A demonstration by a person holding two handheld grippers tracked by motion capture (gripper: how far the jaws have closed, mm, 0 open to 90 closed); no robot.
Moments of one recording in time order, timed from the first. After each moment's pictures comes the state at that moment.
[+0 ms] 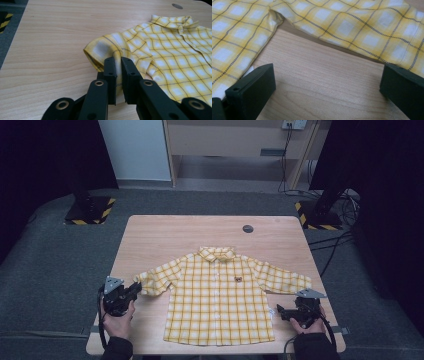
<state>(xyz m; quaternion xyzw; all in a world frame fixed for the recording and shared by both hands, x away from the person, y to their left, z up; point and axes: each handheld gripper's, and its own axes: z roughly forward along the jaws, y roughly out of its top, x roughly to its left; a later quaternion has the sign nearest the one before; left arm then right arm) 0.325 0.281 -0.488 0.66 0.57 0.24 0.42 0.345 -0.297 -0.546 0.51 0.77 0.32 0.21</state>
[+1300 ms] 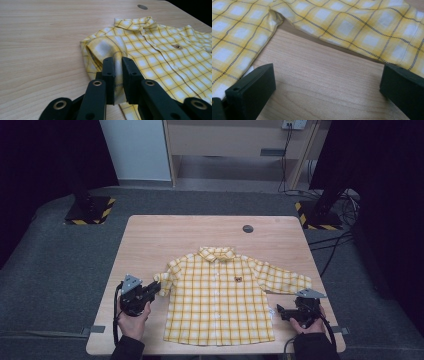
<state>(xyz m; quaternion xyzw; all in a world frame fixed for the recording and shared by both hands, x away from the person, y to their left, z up) 0.325 0.233 -0.475 0.70 0.51 0.21 0.46 0.345 -0.297 -0.546 0.51 0.77 0.32 0.21</state>
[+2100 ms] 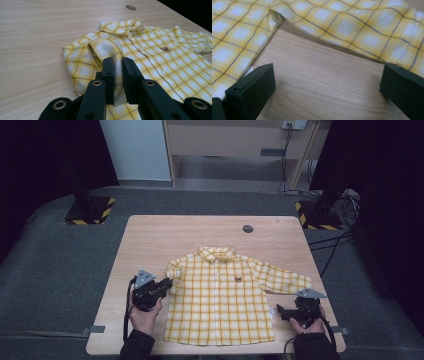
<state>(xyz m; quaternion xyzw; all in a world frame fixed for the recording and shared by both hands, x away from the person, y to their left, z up) 0.339 0.201 -0.469 0.71 0.49 0.20 0.46 0.345 -0.297 -0.546 0.51 0.77 0.32 0.21</state>
